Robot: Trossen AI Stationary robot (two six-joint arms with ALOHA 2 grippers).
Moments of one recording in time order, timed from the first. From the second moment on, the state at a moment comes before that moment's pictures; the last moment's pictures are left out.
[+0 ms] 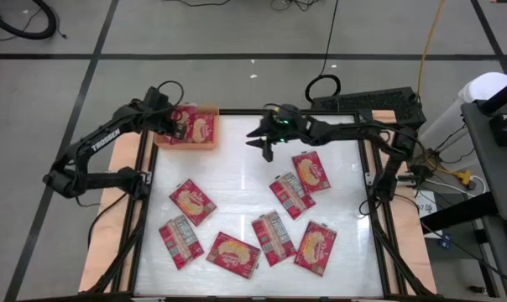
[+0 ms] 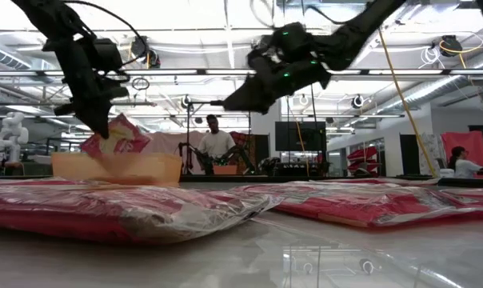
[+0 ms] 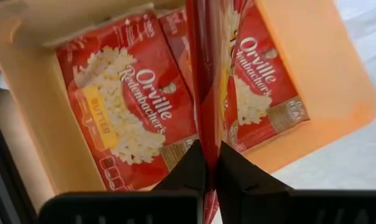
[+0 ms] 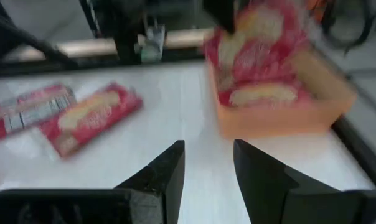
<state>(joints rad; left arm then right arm) 1.08 1.13 0.79 -0.77 0.11 -0.12 -0.42 1.76 1.05 0.34 -0.39 -0.07</state>
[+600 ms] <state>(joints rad) 0.88 1.16 0.85 -0.79 -0.14 -0.36 -0.42 1.51 0.63 0.66 -0.26 -0.05</state>
